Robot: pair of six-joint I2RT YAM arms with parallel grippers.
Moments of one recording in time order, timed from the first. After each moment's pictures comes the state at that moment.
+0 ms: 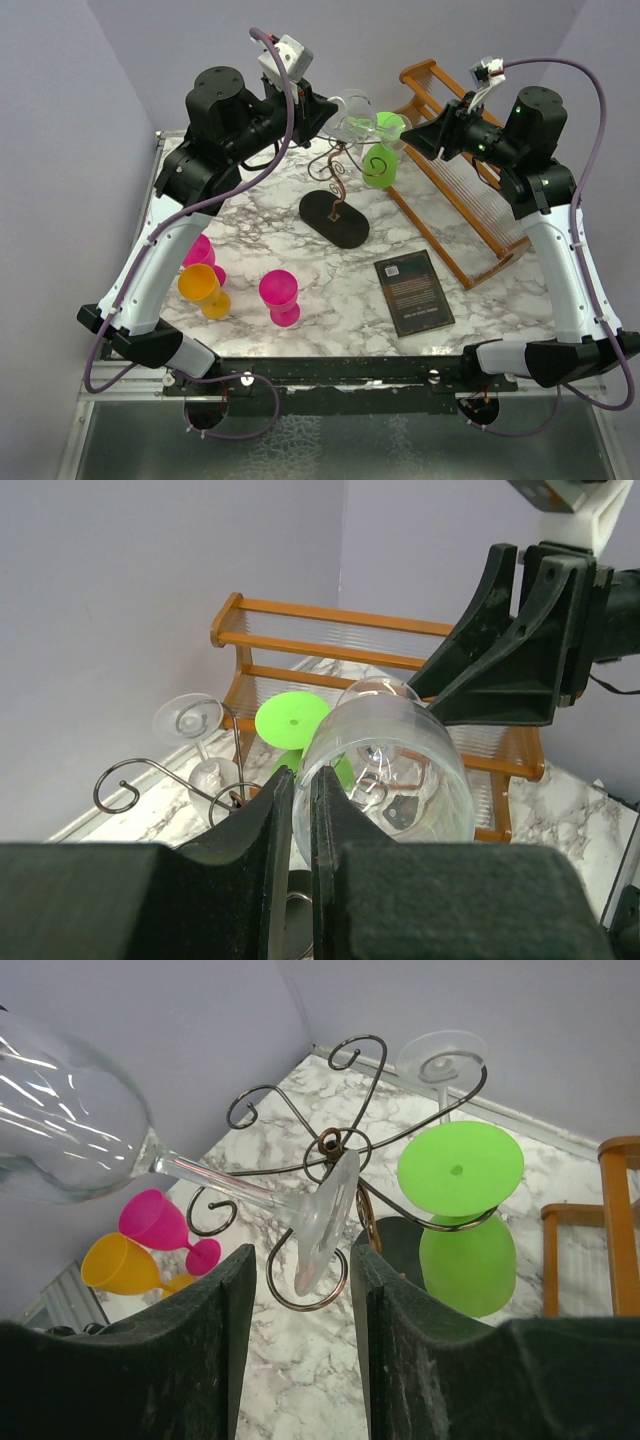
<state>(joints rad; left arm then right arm) -0.60 1.48 2.02 -0.51 0.27 -0.06 0.20 1.32 1.65 -0.43 -0.63 0.25</state>
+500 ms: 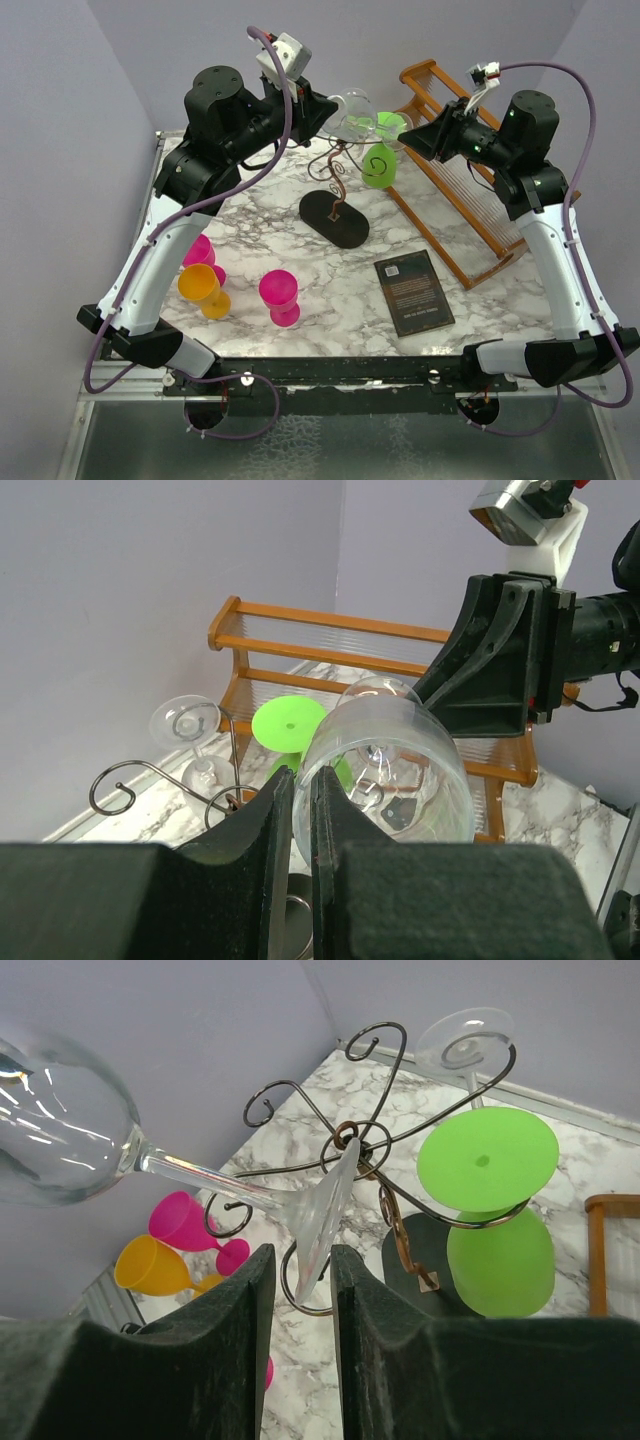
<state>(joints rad) -0.60 1.48 2.02 -0.50 0.27 -0.08 0.20 1.32 1.58 -0.36 -0.66 0.34</state>
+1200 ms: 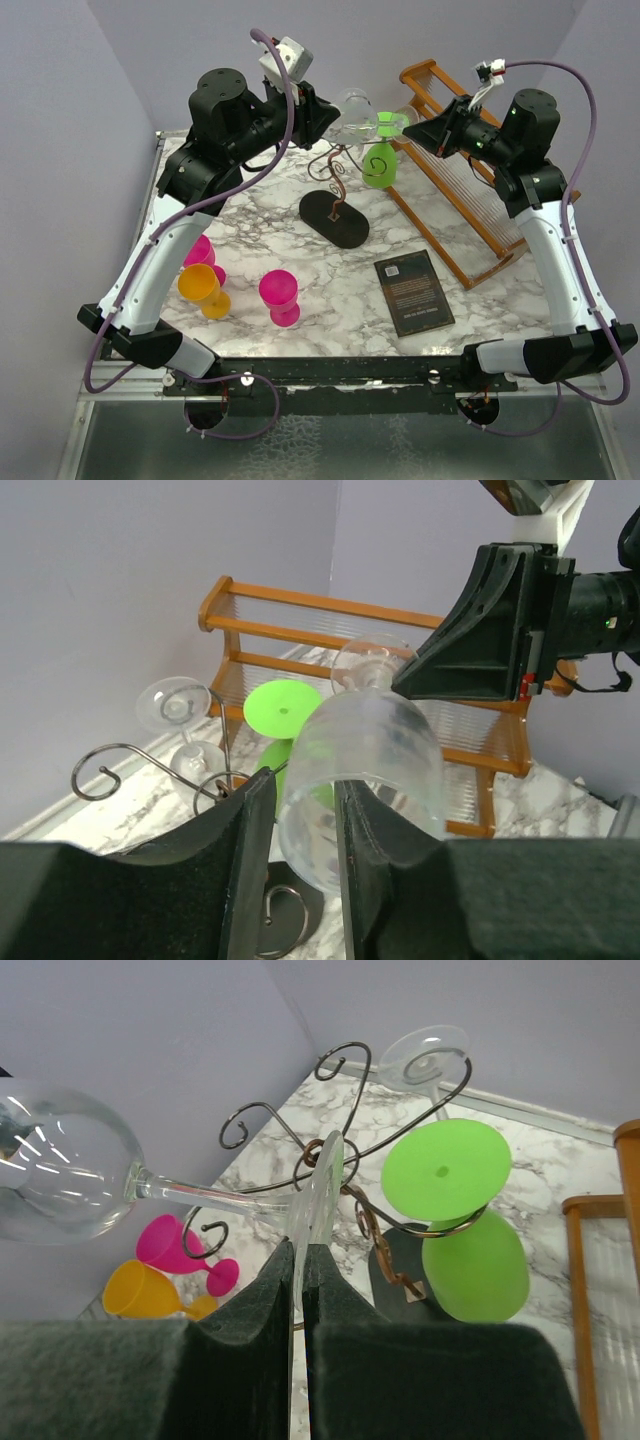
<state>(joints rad) -0.59 1.47 1.99 -0.50 0.28 -0.09 0.17 1.33 1.57 -0.31 -0.64 0.38</state>
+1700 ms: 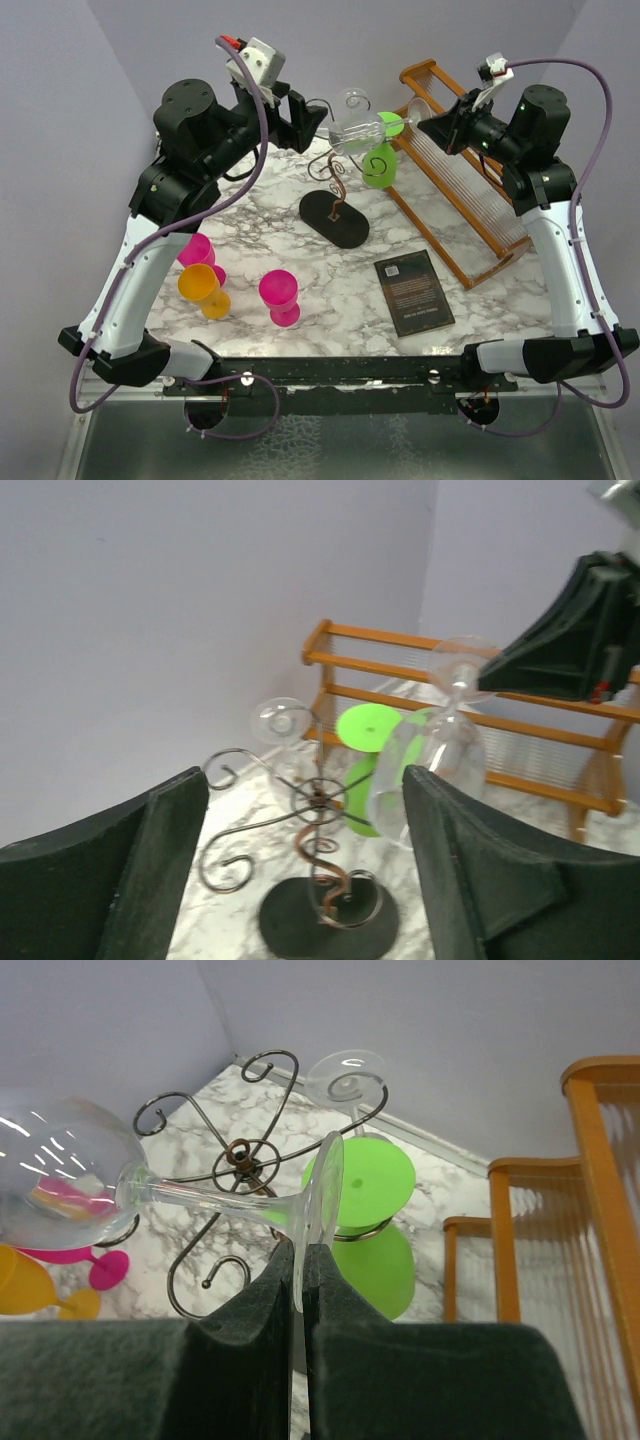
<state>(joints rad) -0.58 1.35 1.95 -0.49 0.12 0.01 0.15 1.33 1.64 -0.40 -0.55 0.08</state>
